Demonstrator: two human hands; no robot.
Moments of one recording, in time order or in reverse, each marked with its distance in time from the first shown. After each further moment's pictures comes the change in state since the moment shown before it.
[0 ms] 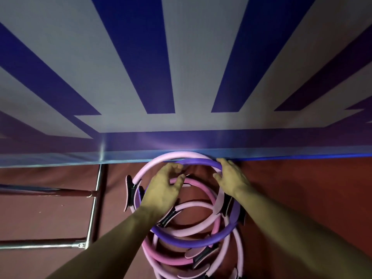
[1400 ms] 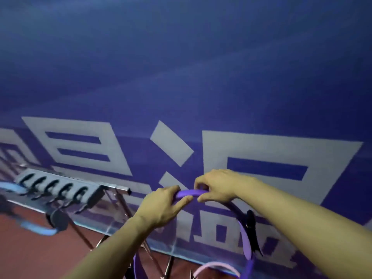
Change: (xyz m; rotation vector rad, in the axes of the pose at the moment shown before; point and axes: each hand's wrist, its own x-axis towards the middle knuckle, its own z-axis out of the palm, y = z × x) left_hand -0.373 0.456 -0.413 0.760 0.459 0.313; right_hand -0.473 -0.423 -0.535 -0.607 -0.009 -0.961
